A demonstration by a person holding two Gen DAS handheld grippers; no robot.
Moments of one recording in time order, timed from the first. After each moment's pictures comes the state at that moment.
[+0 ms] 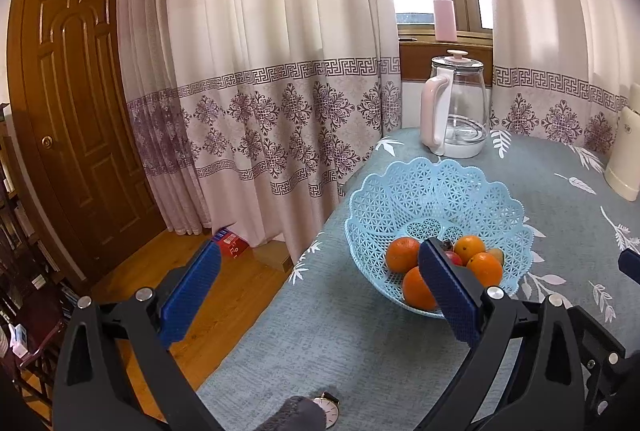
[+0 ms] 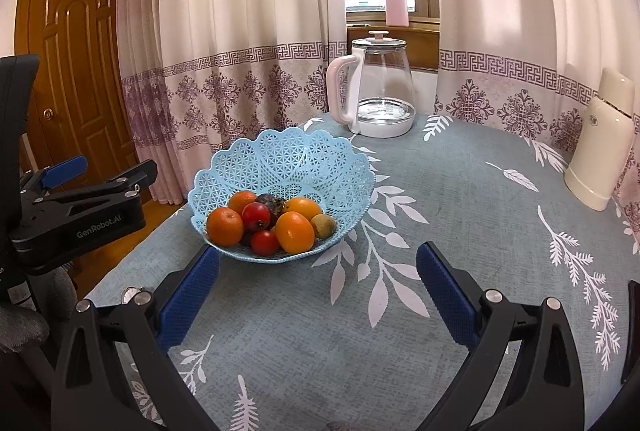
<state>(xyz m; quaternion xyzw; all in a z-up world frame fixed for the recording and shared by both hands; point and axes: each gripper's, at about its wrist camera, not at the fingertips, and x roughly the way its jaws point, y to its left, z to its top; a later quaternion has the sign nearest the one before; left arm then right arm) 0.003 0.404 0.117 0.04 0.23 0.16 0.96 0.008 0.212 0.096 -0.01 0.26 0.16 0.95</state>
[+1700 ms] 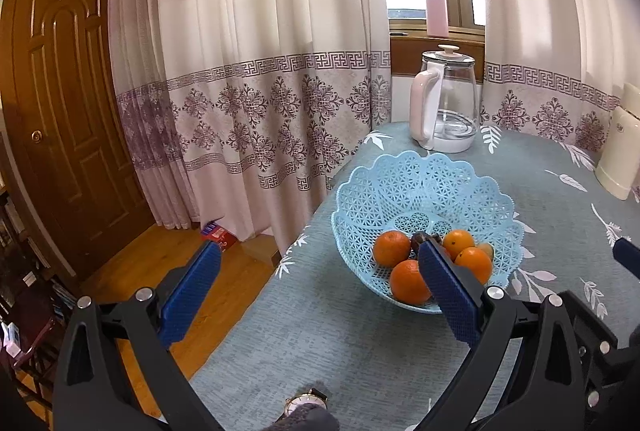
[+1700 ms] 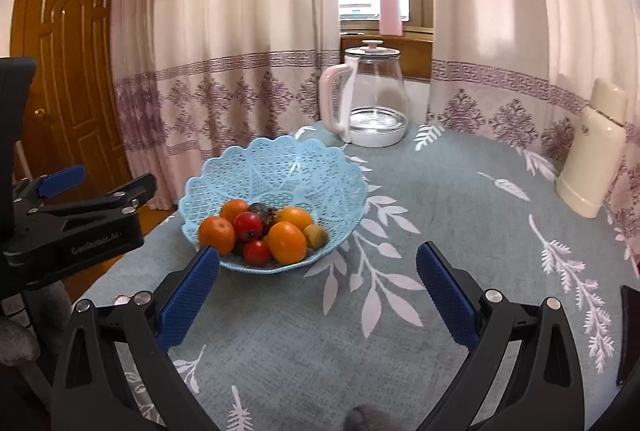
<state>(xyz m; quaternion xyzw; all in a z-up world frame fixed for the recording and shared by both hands) 0.007 0.403 0.112 0.03 0.24 0.14 0.96 0.007 0.217 0.098 -0.02 0.25 0.13 0.96</state>
